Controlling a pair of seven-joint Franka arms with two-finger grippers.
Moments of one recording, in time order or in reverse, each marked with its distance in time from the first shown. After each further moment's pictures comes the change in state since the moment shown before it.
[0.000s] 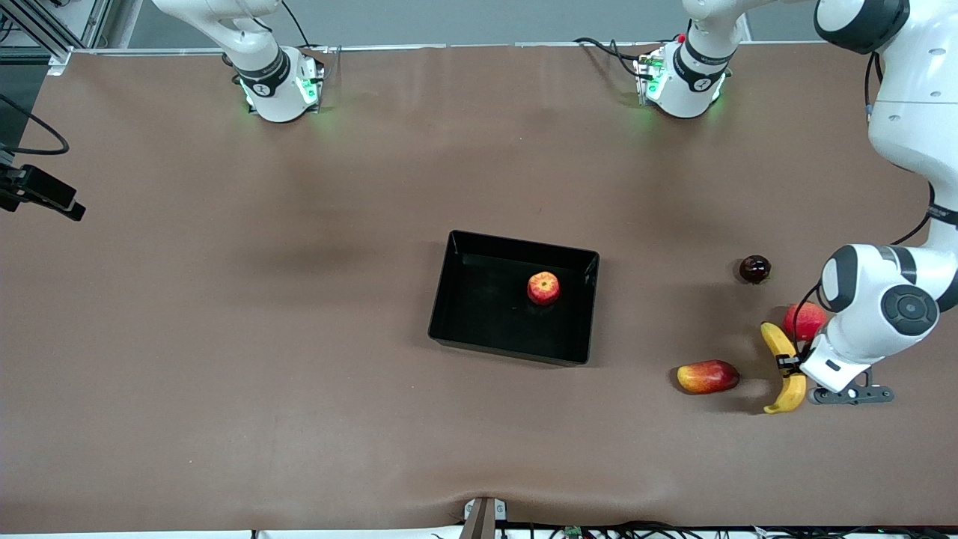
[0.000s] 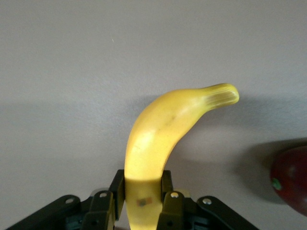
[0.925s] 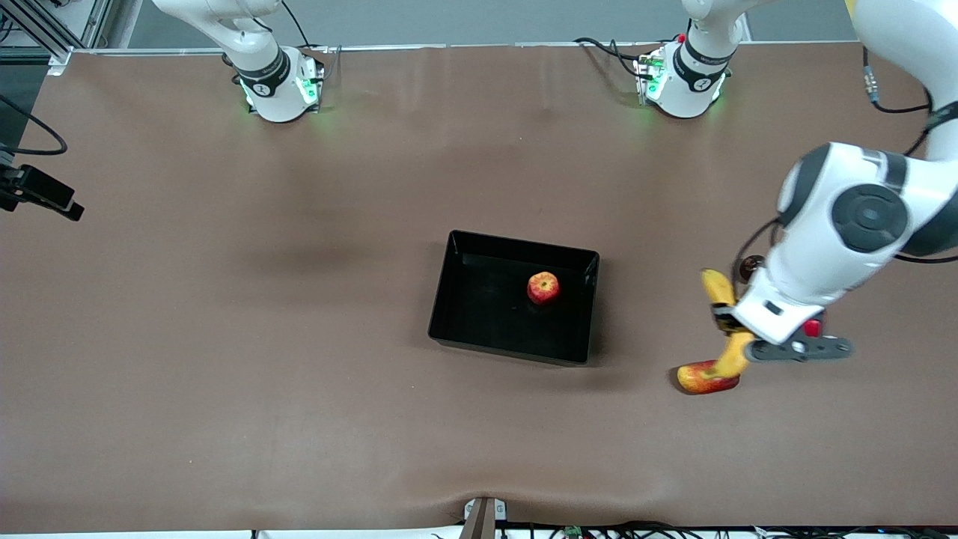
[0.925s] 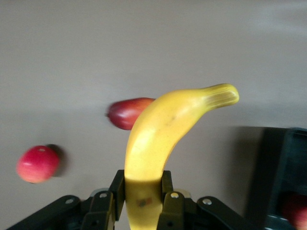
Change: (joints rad) left arm -0.025 -0.277 -0.418 0.006 -0.013 -0.427 -0.320; right arm -0.001 0.000 -0.003 0.000 0.001 0.000 0.003
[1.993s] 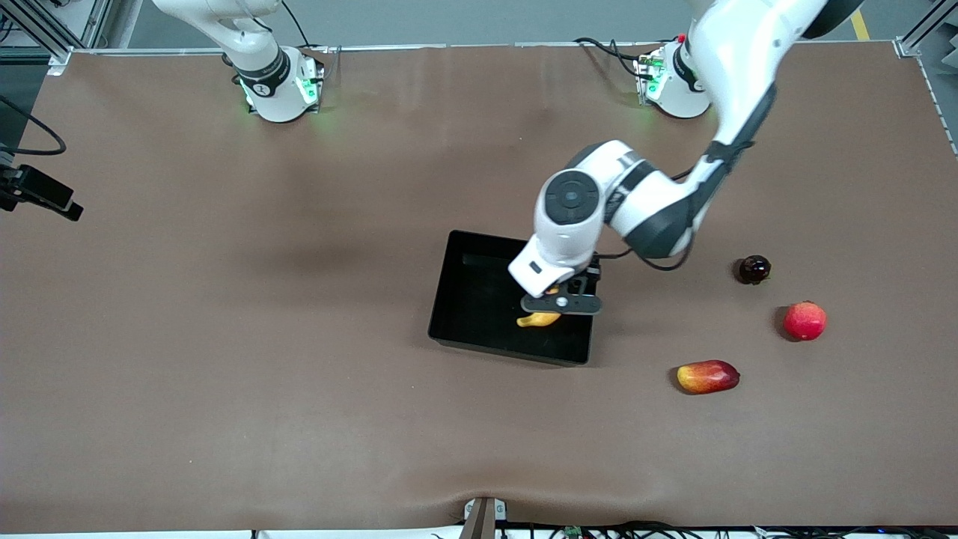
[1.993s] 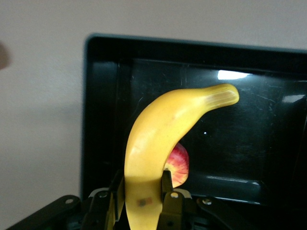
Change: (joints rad) left arm -0.585 0.189 0.206 0.075 -0.020 0.006 -0.301; right arm 0.000 0.000 -0.002 0.000 0.002 0.000 0.001
